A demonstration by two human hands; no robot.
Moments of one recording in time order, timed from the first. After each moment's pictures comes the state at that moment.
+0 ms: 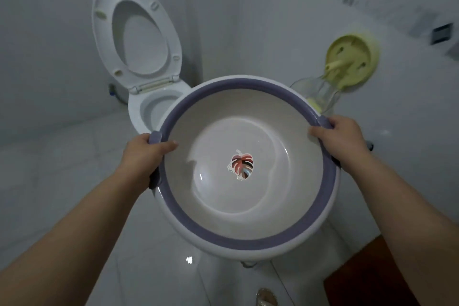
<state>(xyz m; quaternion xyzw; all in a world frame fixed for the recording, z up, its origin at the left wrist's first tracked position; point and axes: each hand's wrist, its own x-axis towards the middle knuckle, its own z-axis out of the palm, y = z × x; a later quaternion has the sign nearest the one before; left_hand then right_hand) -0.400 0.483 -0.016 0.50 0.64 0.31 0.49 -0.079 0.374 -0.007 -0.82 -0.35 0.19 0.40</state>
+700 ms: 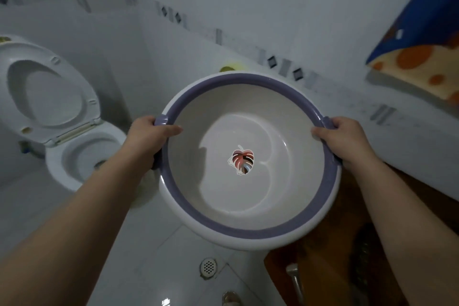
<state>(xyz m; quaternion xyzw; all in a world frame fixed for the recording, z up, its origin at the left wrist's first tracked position) -0.225 0.395 0.133 0.64 0.50 0.26 0.53 0.026 0.170 0.137 -0.85 -0.21 0.11 0.47</state>
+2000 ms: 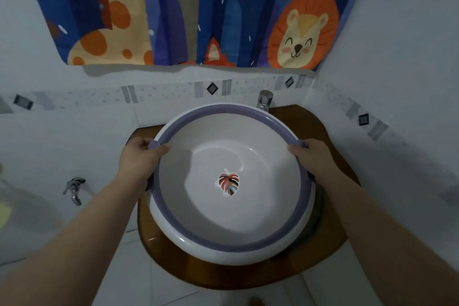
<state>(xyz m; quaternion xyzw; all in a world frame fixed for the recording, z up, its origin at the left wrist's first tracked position) -0.037 0.111 0.122 0.79 0.15 0.02 0.60 -0.082 -0.221 0.117 -0.84 0.24 -0.06 0.48</state>
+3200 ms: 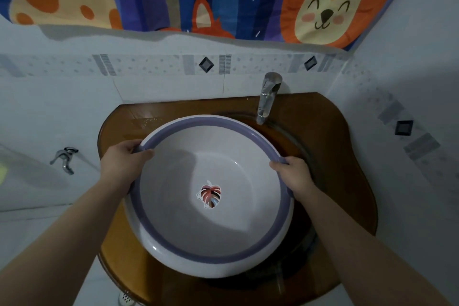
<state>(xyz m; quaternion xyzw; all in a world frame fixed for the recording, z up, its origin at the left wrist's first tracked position) -0.007 0.048 0.070 0.87 0.24 0.03 0.44 -0.006 -0.271 0.008 -0.82 0.24 0.08 0.51</state>
